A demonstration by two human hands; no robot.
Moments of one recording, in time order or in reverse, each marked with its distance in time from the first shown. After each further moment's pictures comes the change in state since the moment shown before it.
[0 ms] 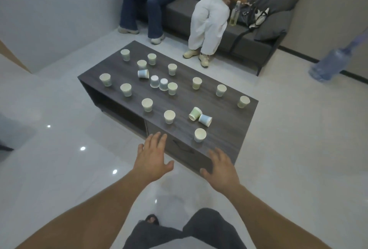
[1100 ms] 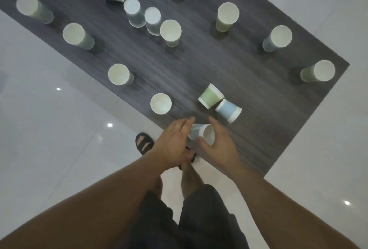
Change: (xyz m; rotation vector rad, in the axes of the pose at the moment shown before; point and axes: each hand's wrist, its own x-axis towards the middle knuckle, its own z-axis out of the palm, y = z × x) left_hand 0.311 0.011 0.162 -0.278 -0.467 0.004; right_hand 0.352 0.058 0.092 0.512 -0.286 0.121
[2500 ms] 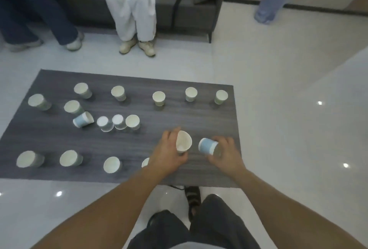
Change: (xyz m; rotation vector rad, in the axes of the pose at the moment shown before) left_hand -0.051 0.094 -0.165 -0.014 0.127 0.400; right_hand -0.148 -0.088 -0.088 0.079 0.570 0.194
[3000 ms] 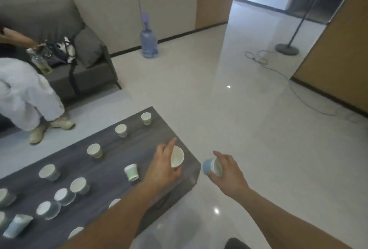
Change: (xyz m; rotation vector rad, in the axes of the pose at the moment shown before) left_hand -0.113 0.109 0.024 0.137 -0.275 0.626; right_hand -0.265 0.060 -0.010 0.164 0.510 0.348
